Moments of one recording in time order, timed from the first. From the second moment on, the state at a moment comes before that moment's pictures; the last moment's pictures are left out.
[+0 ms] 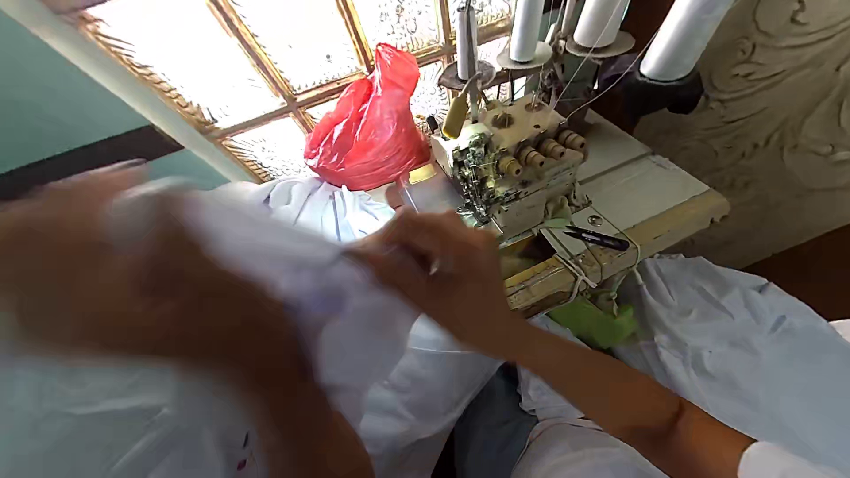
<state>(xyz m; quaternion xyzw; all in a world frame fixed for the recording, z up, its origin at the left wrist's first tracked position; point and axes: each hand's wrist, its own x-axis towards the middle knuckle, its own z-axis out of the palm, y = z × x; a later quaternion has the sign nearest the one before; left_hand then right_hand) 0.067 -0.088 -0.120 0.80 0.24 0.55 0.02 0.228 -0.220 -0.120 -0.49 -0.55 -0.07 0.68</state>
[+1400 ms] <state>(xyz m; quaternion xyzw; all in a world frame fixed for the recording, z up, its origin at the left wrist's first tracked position) 0.088 -0.074 -0.239 0.85 0.50 0.18 -0.04 0.323 -0.257 -0.229 -0.78 -0.36 0.04 0.50</state>
